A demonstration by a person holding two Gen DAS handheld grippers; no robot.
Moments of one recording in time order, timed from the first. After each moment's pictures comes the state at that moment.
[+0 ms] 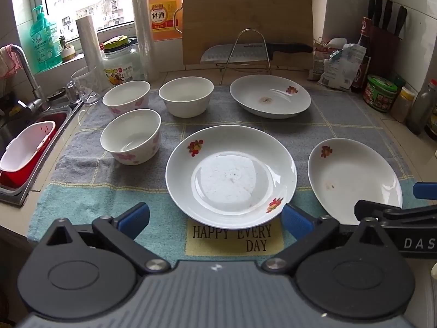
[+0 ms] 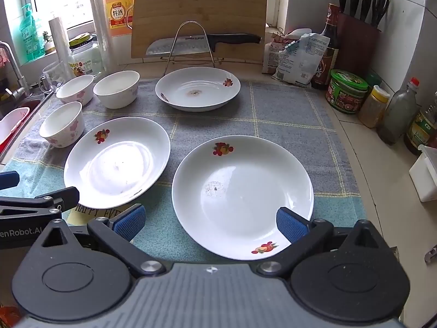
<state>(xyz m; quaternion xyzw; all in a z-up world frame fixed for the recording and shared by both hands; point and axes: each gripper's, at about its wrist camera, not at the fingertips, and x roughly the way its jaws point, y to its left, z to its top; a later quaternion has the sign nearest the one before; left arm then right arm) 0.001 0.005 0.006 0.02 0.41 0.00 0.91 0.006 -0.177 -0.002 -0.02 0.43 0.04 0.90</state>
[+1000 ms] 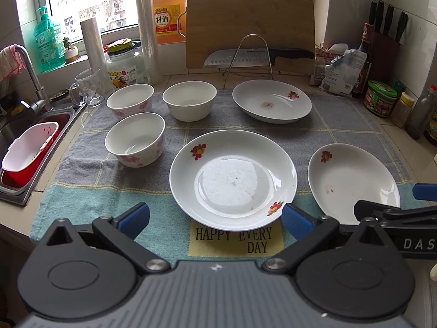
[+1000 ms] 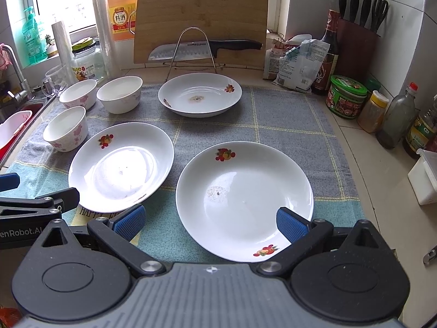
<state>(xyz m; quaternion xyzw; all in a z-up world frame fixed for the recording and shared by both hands) -0.001 0.008 0.013 0.02 0.40 0.00 0.92 0.002 -0.175 0.004 -0.02 0.42 0.04 0.91</state>
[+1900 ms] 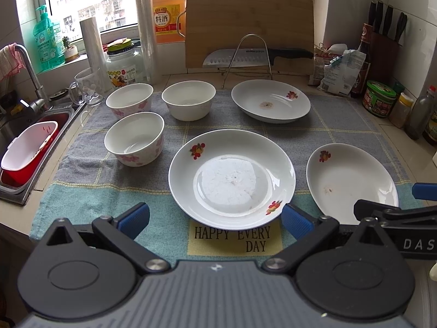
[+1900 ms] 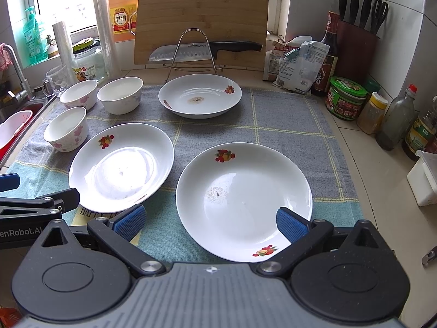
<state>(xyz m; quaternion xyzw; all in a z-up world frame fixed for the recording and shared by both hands) -0.003 0.008 0.013 0.01 0.40 0.00 0.92 0.001 -0.176 0.006 -0.02 0.42 0.04 0.91</state>
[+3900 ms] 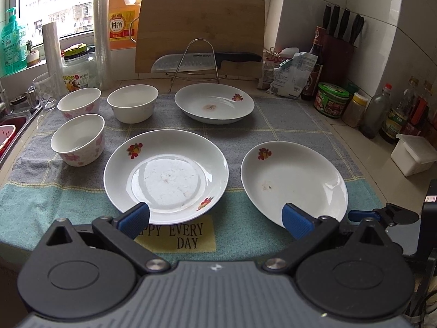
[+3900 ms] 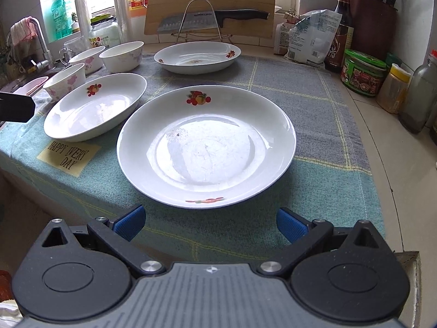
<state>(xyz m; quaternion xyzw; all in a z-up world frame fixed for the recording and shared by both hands) -0.020 -0.035 0.003 -0.02 0.37 -0.08 0.92 -0.010 -0.260 -0.092 -0.04 0.40 0.13 0.90</state>
